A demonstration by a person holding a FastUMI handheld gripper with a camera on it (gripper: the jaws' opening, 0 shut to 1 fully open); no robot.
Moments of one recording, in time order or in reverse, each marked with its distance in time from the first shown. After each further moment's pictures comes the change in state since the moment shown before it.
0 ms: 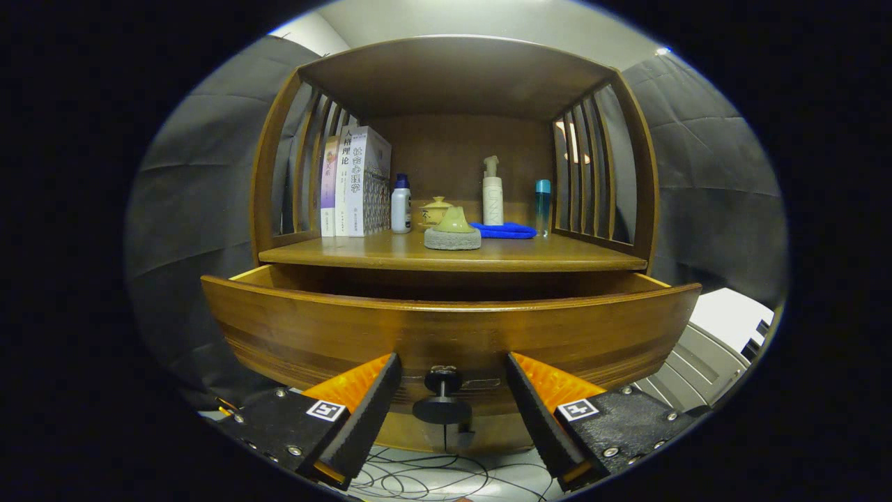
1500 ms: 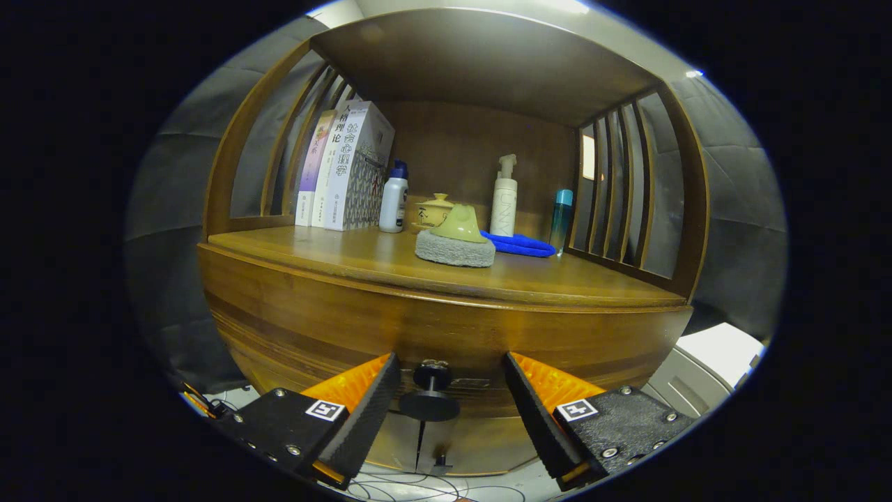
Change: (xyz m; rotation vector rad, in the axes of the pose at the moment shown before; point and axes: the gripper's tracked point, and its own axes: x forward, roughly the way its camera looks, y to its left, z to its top) arm 0.081 -0.007 0.012 -0.143 -0.033 -0.028
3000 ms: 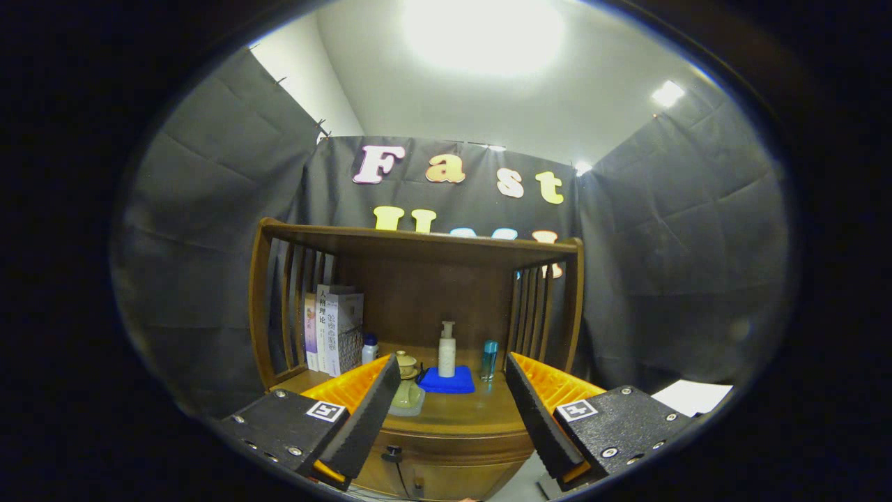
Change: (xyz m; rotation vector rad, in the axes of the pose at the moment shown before) arm -0.187 -0.125 0.270 0.060 -0.348 -0.066
